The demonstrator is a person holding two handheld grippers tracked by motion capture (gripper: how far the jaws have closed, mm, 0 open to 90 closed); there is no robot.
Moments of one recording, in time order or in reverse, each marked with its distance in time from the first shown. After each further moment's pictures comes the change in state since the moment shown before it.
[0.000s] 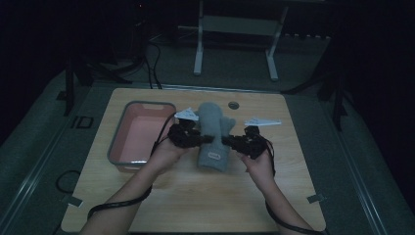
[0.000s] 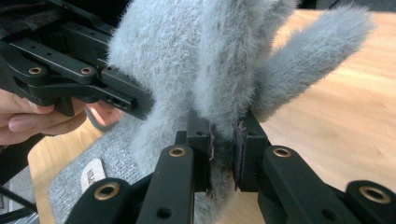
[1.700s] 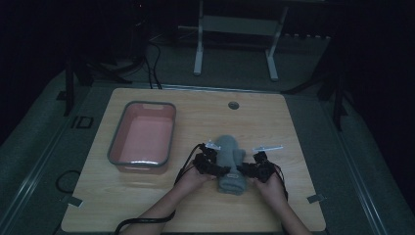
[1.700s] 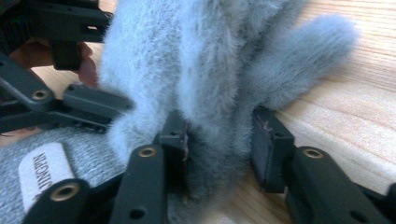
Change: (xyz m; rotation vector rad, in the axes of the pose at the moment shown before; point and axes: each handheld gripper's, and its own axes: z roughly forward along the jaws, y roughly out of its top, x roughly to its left) left arm -0.022 -0.082 0.134 0.182 0.055 -0.146; right arm -0.073 -0.111 0.005 0.238 -0.096 0.141
